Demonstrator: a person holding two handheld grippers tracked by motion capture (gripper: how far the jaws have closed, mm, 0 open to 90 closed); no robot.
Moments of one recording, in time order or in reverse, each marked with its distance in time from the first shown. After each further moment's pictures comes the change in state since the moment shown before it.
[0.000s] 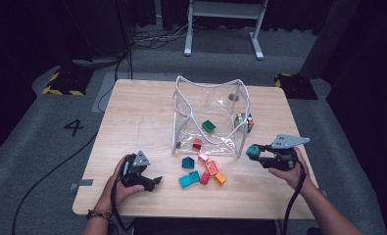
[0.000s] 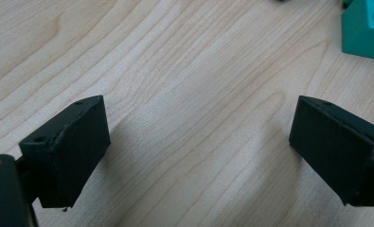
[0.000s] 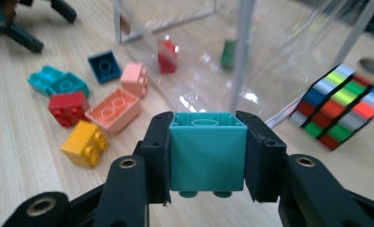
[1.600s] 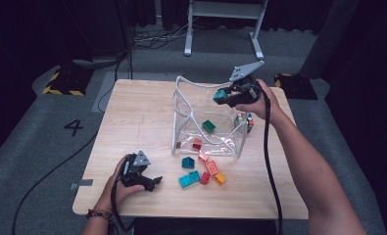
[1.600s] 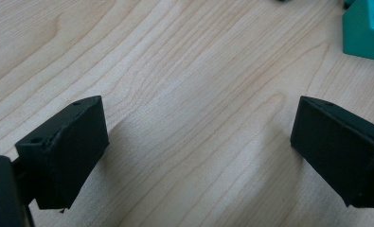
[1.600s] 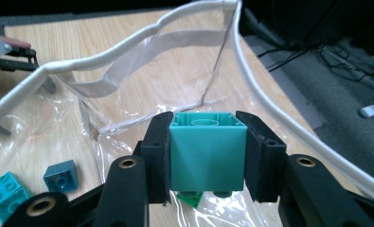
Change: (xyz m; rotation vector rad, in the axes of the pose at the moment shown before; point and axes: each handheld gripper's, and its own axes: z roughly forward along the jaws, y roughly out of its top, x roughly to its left) left arm 0.000 0.001 0.001 0.011 -0.012 -0.010; right arm -0.049 0.196 0.085 0.130 0.109 -0.220
